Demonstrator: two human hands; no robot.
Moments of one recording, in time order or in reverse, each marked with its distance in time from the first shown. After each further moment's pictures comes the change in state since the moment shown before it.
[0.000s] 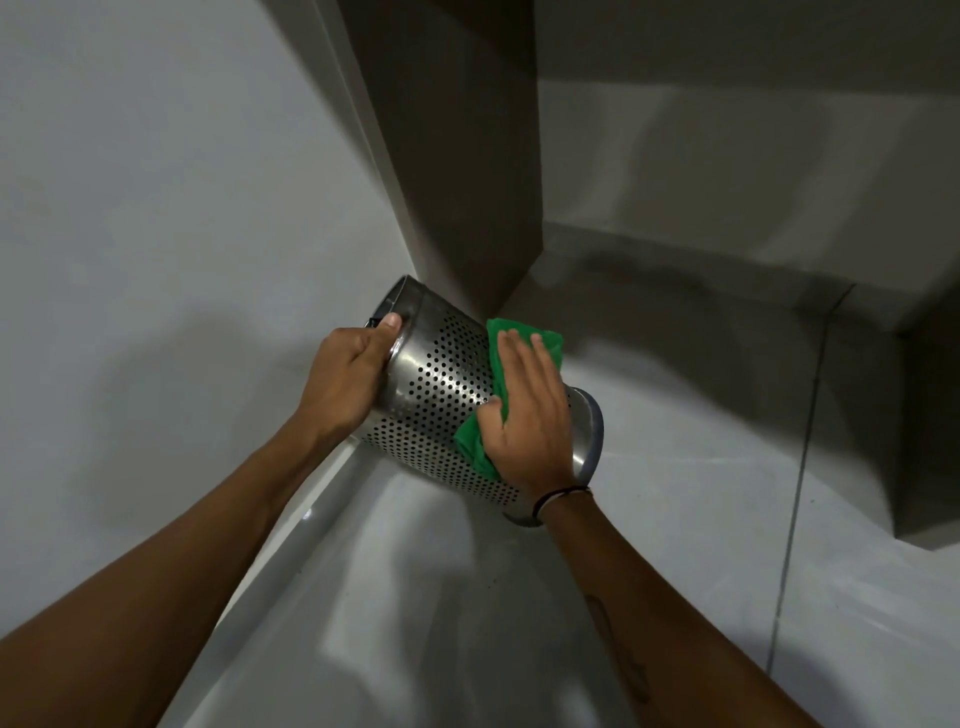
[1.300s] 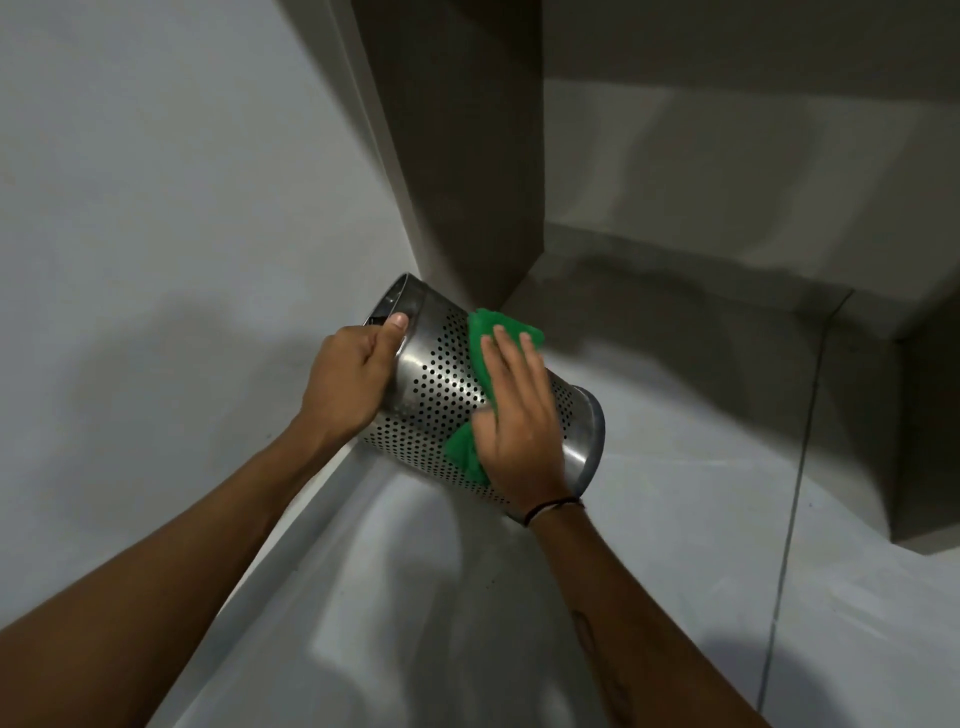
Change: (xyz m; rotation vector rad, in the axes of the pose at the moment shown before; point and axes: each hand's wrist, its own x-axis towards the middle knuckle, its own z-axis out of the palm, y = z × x) left_hand -0.006 0.006 -0.001 0.109 0.039 0.071; right_hand -0.008 -0.011 0.006 0.012 0.011 -0.086
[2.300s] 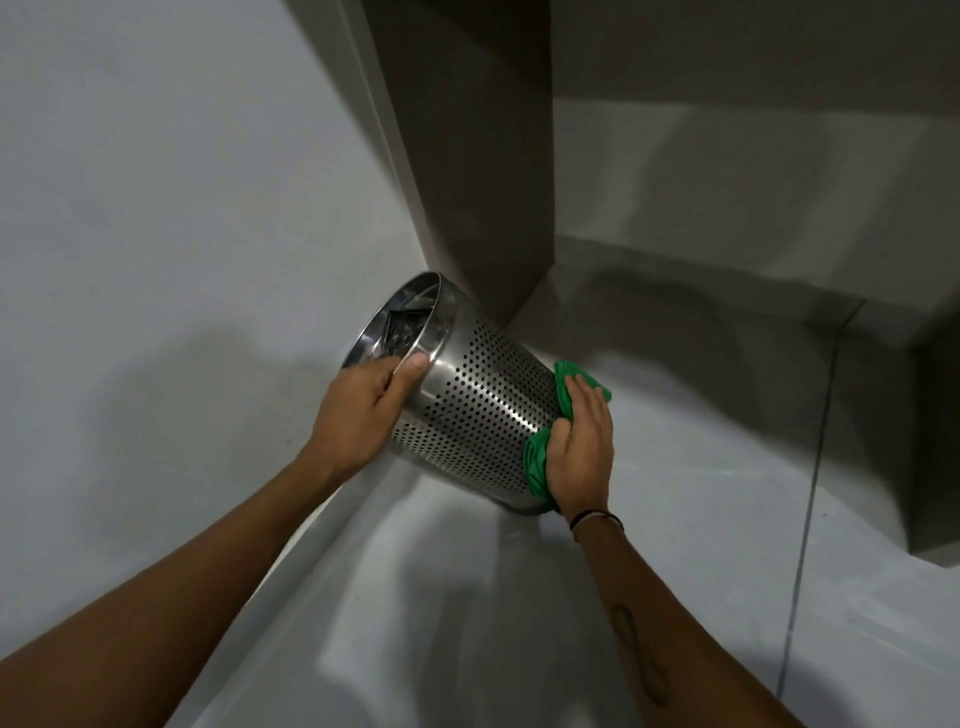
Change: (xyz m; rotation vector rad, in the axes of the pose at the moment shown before) left_hand -0.026 0.004 -0.010 0.085 -0.090 0.057; right_hand -0.018 0.047 -0.007 0.140 0.046 0.498
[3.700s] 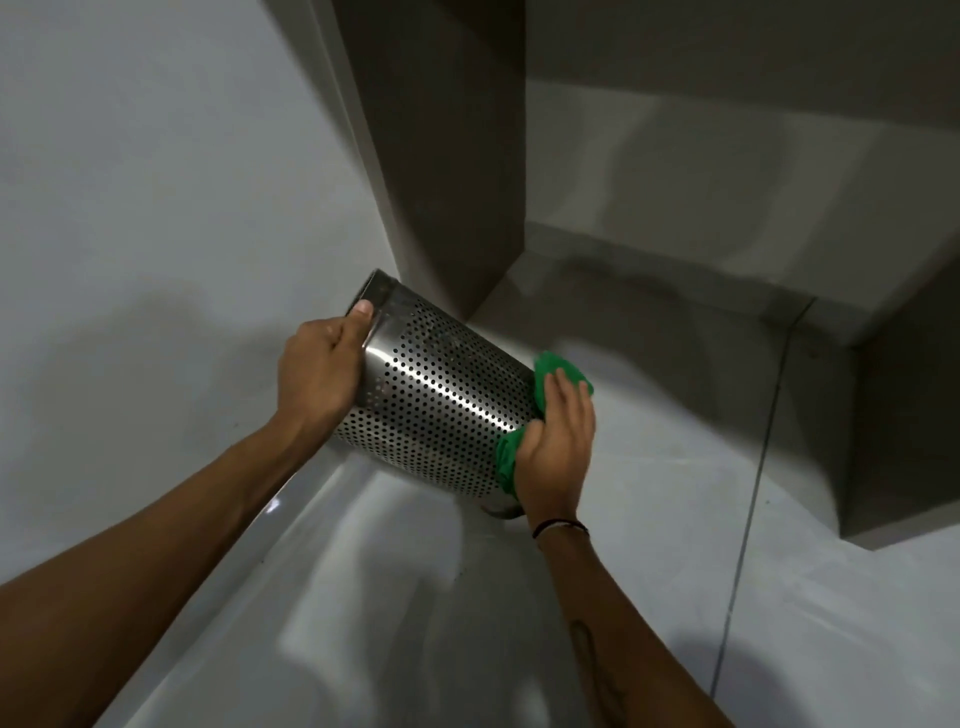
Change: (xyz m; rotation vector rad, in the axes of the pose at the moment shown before) left_hand 0.023 0.004 0.022 -0.113 0.236 -0.294; right_hand -0.018 0.004 -0.016 -0.166 0.185 -0.169
